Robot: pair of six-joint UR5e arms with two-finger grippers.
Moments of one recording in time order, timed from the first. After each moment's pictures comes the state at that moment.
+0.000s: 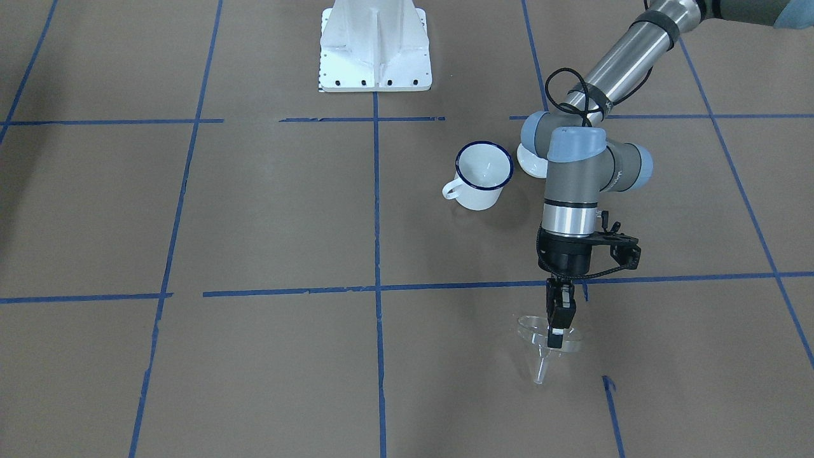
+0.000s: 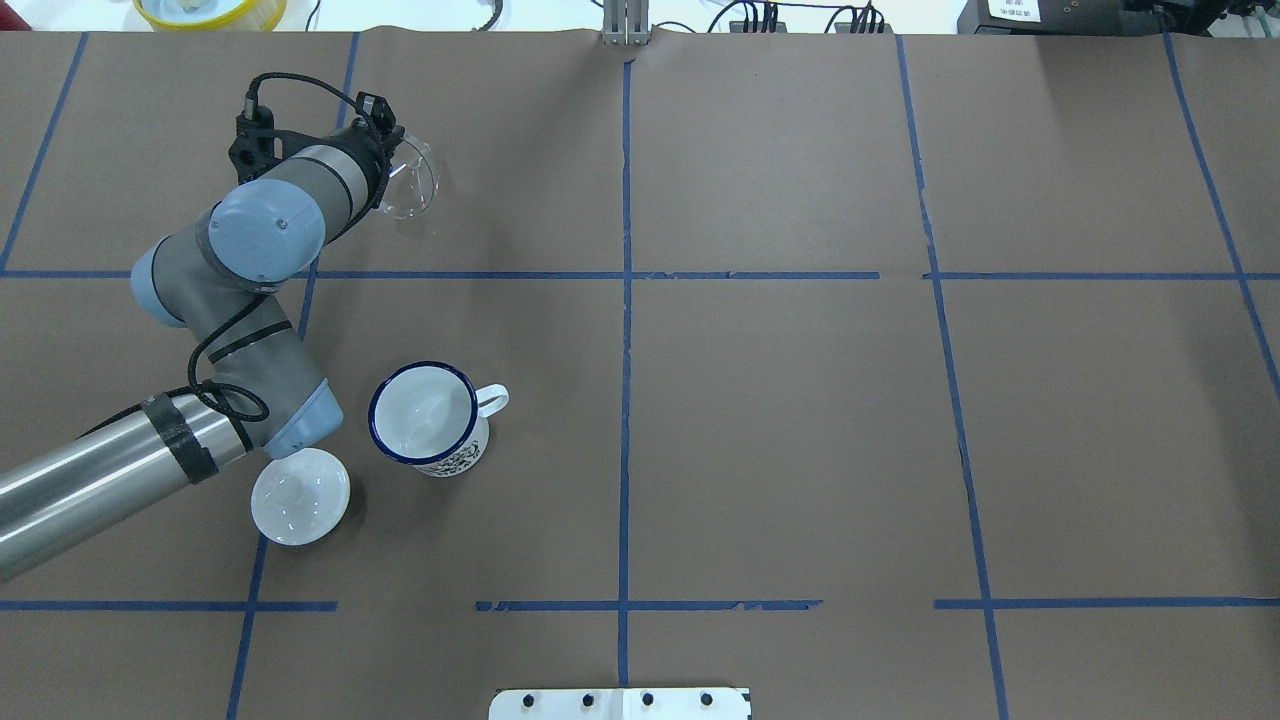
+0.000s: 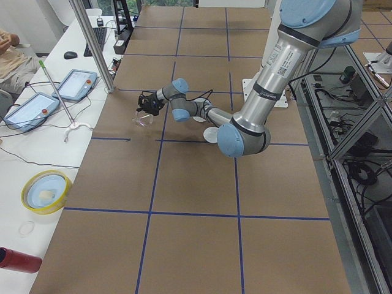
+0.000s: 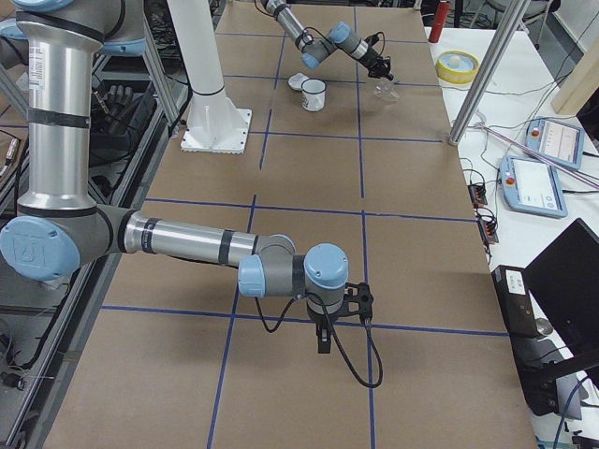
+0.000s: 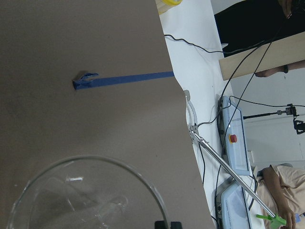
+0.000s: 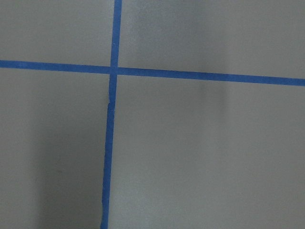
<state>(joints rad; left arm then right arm) -0.72 -2.13 -1.28 -2.47 -1.25 -2.34 1.56 -1.68 1.56 -1.39 2.29 0.01</state>
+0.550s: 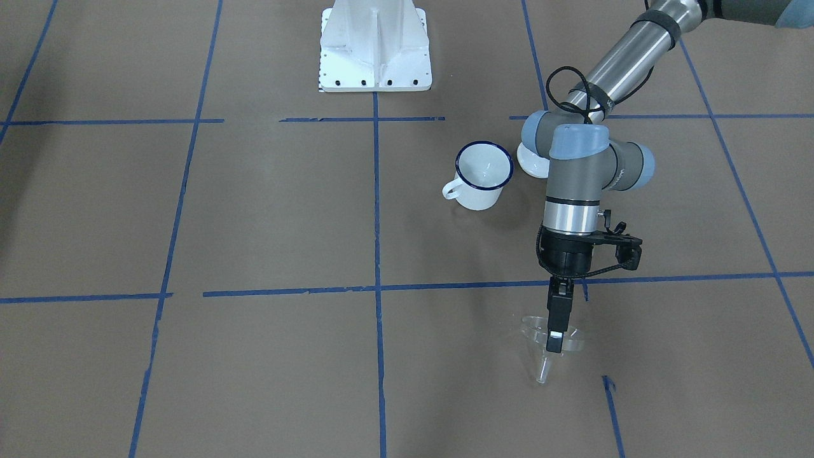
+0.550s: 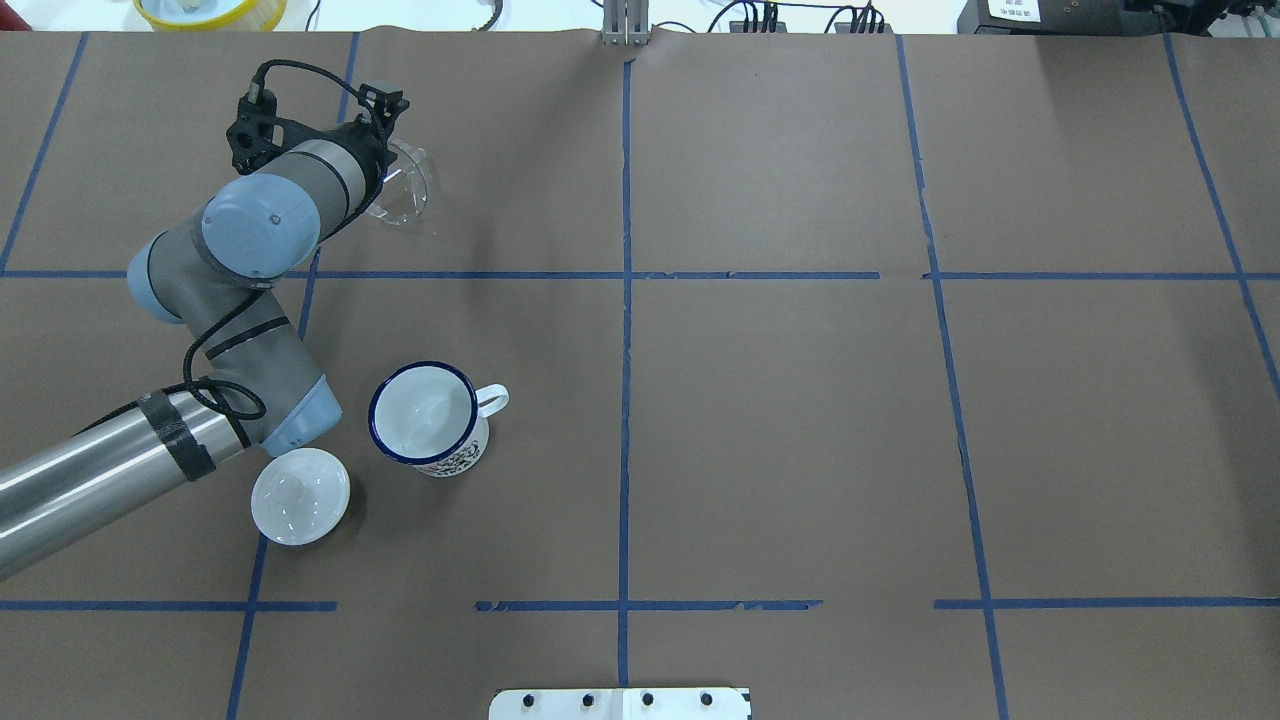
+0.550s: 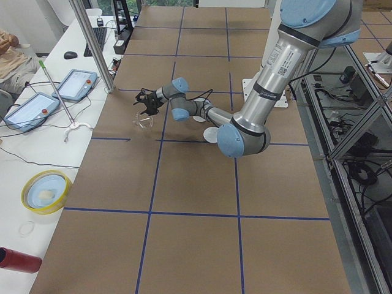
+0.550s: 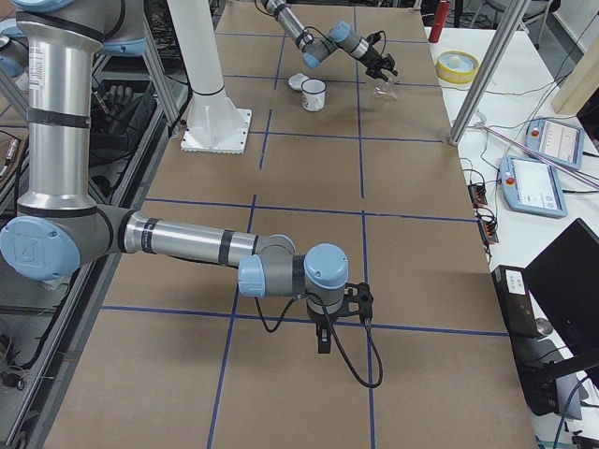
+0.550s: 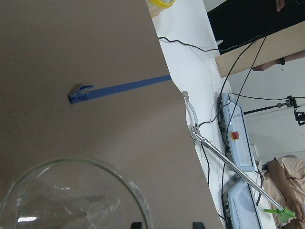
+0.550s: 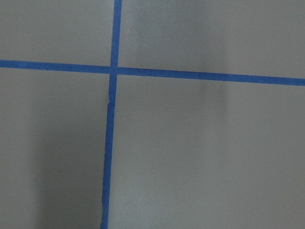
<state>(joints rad) -0.73 -2.13 -1.32 -2.48 -1.27 -2.16 1.56 -1.68 1.56 -1.39 2.29 0.01</state>
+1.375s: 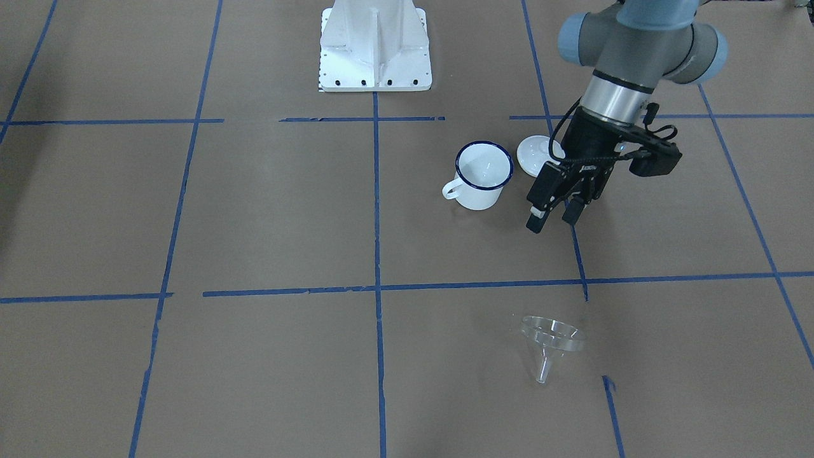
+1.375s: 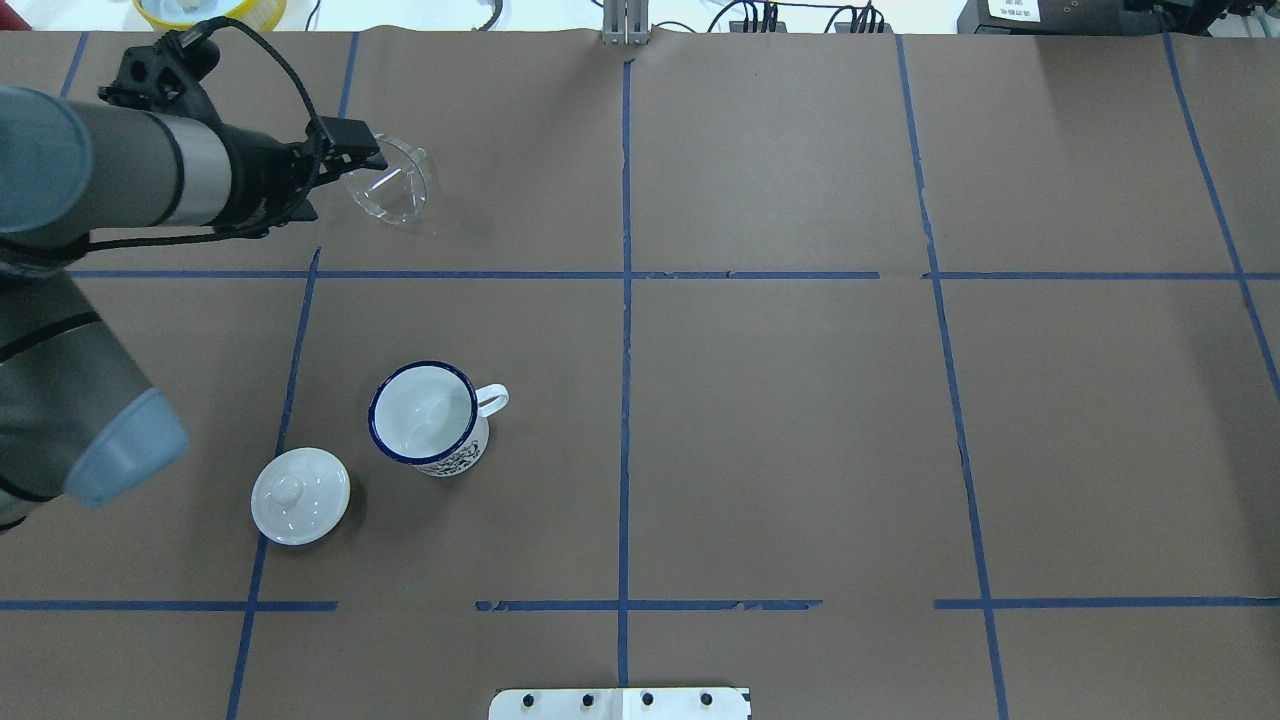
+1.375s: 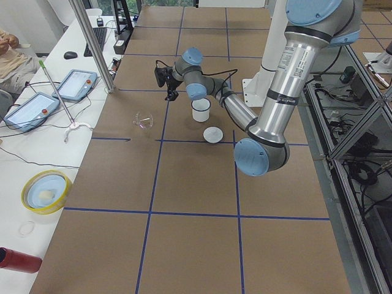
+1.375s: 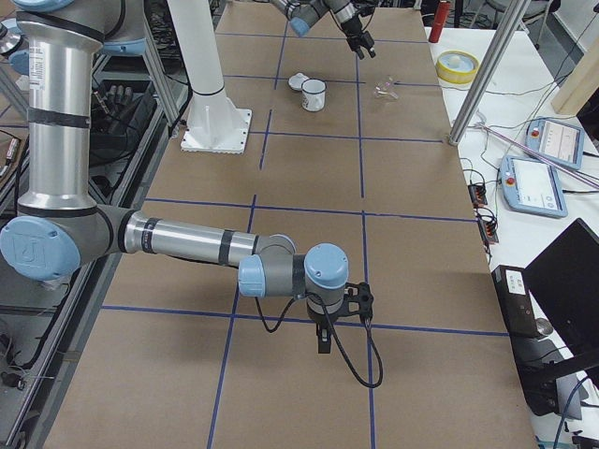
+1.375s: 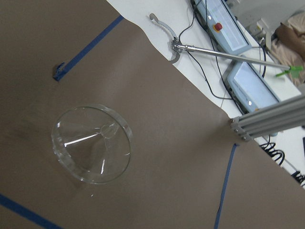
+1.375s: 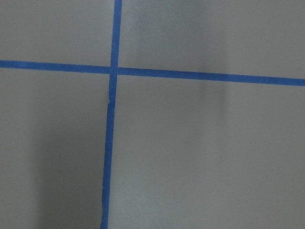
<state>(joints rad) -0.83 -1.87 -1.97 -2.00 -1.81 -1.51 1.56 -1.68 1.56 -1.39 2.29 0.01</state>
